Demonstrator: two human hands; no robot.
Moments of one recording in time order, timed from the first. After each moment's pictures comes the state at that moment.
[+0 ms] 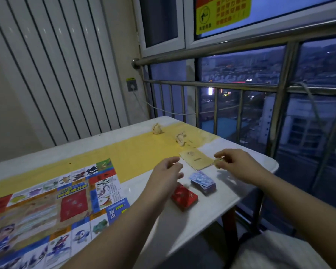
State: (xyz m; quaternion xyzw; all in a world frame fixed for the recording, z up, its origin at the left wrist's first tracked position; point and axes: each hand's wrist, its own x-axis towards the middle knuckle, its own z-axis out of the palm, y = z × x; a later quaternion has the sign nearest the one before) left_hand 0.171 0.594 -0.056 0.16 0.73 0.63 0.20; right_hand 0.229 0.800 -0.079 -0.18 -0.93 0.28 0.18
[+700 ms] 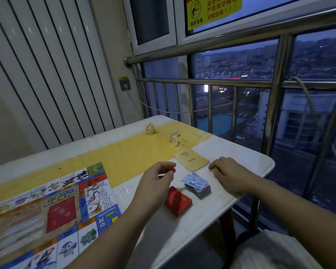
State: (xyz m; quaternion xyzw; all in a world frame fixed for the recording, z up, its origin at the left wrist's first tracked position) left_hand 0.154 0.596 -0.080 0.26 0.78 0.56 0.10; right_hand 0.215 0.821 -0.115 -0.16 -0.98 0.13 0.06
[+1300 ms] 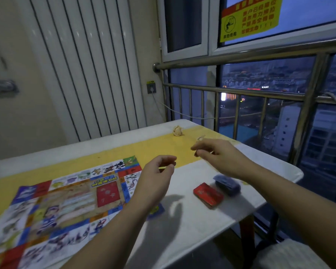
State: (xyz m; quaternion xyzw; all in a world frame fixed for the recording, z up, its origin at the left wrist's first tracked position) left_hand 0.148 0.512 -0.056 0.26 0.76 0.60 0.02; right_hand 0.200 0.695 -0.025 0.01 -0.93 0.29 0.20
